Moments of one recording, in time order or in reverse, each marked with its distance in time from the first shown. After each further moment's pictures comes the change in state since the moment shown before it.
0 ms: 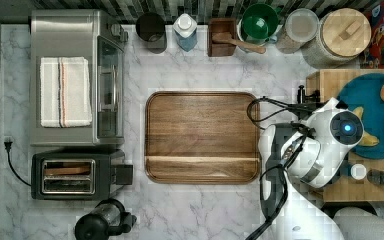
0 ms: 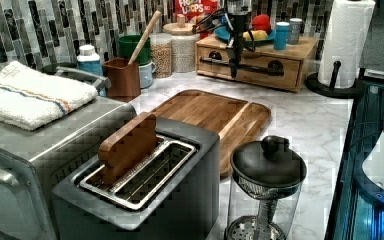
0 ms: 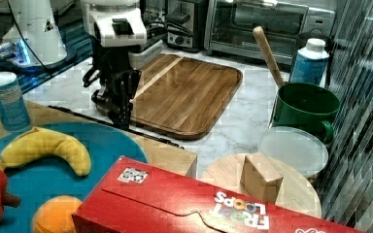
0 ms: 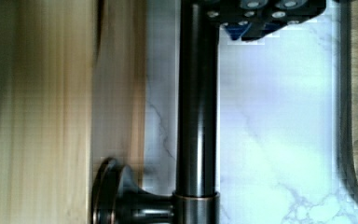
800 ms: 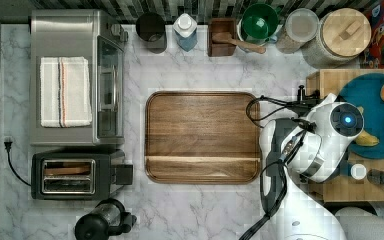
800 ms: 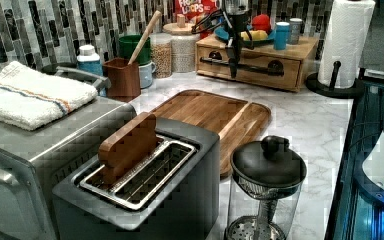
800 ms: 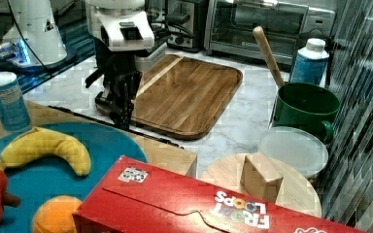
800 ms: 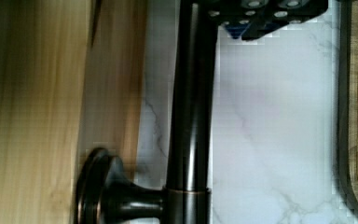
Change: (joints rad) arm 0.004 0.022 0.004 0.041 -0.027 -0.050 -0.015
